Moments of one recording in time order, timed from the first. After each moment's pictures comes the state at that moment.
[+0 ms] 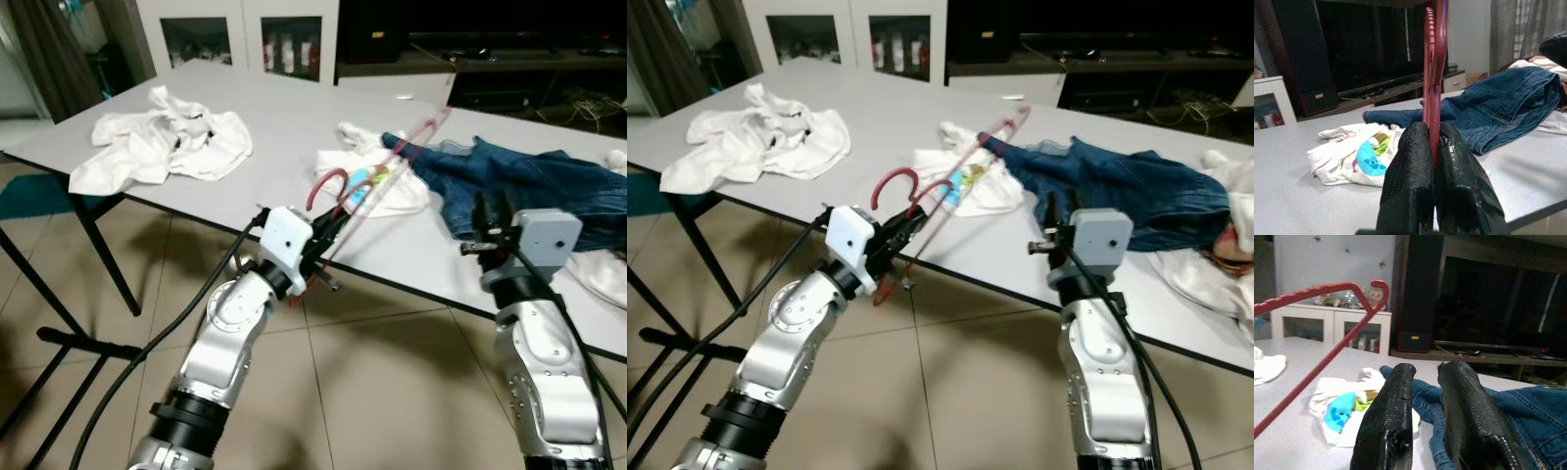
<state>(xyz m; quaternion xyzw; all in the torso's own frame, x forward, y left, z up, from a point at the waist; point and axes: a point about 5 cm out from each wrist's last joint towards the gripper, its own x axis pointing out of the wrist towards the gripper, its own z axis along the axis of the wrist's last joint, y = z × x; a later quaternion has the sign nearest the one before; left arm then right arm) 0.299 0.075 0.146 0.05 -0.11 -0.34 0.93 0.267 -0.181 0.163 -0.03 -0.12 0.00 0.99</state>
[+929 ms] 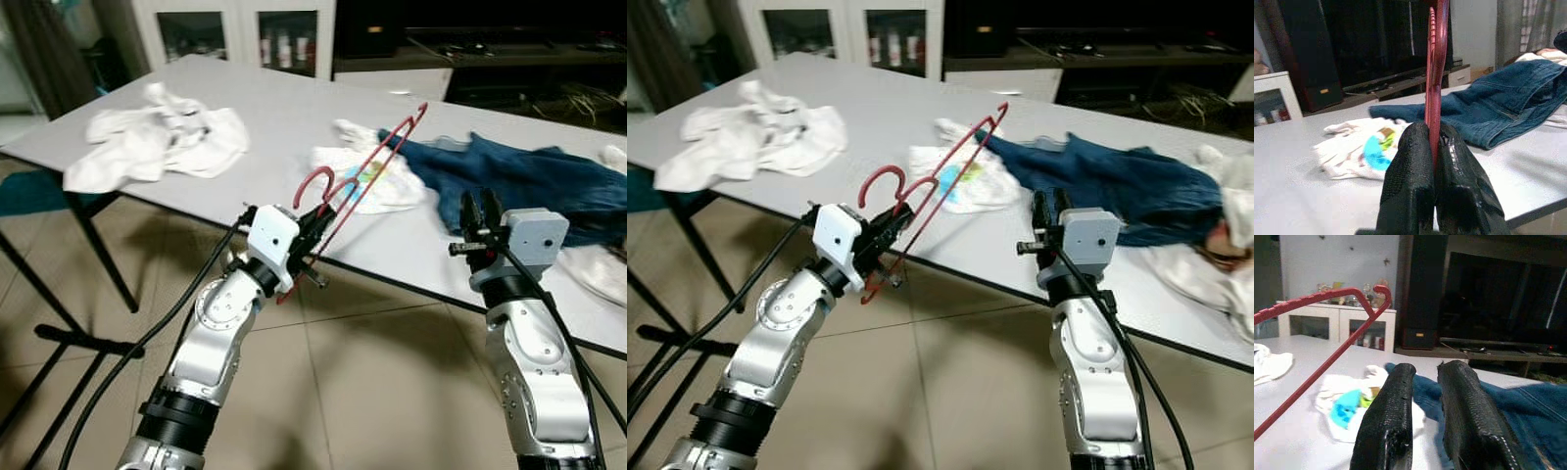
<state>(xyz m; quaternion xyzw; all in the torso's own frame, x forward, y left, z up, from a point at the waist) 0.301 0.083 0.146 0.05 -0.11 -0.33 0.94 0.268 -0.175 0.163 -0.03 -0.13 0.01 0.99</state>
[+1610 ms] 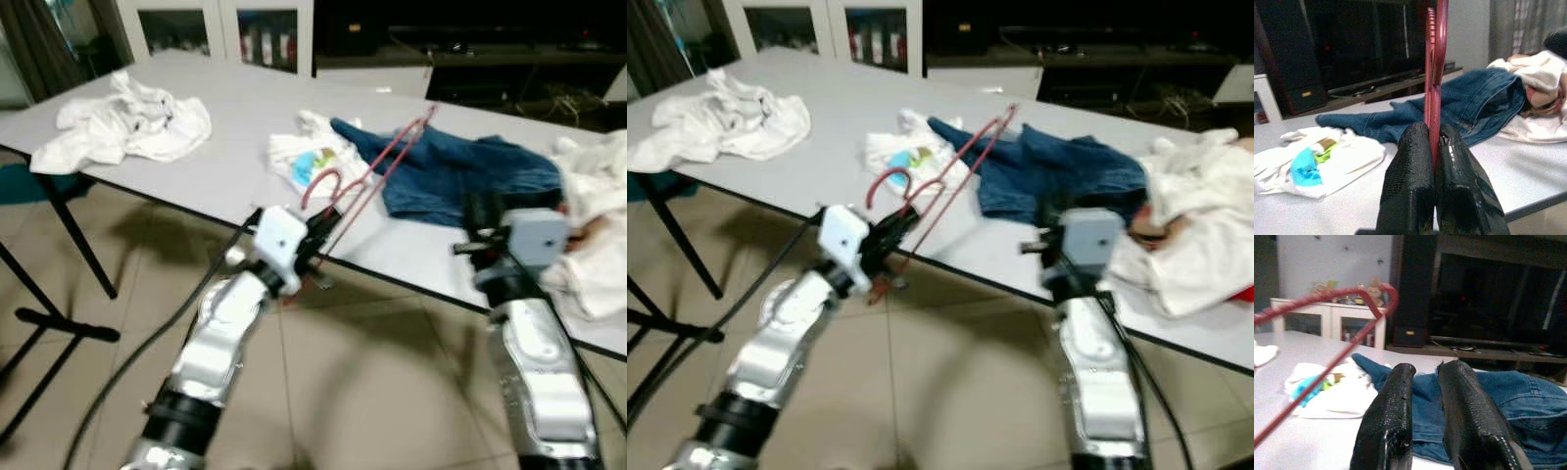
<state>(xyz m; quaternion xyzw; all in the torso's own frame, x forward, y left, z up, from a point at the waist) 0.301 0.083 0.145 0.05 -0.11 -0.33 0.94 0.269 -0.172 0.163 -0.02 -0.13 0.02 0.99</state>
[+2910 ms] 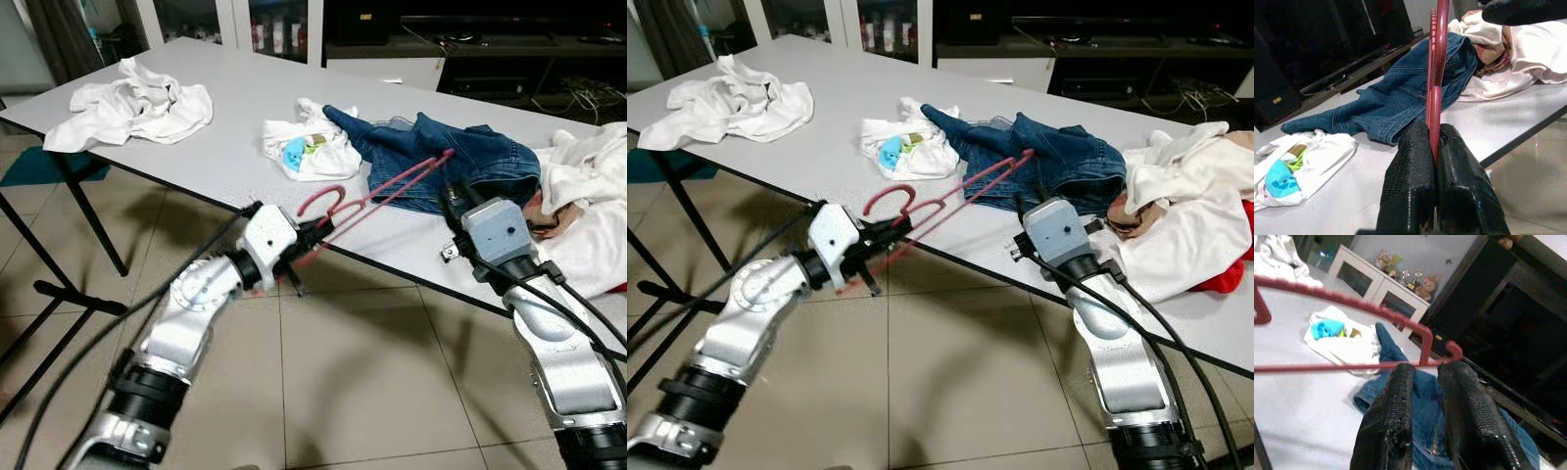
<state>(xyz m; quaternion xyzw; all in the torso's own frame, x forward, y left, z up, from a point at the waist) 0.309 0.108 0.152 0.18 -0.09 -0.43 0.88 0.285 -0.184 0.168 -0.26 -0.11 0.12 0.95</state>
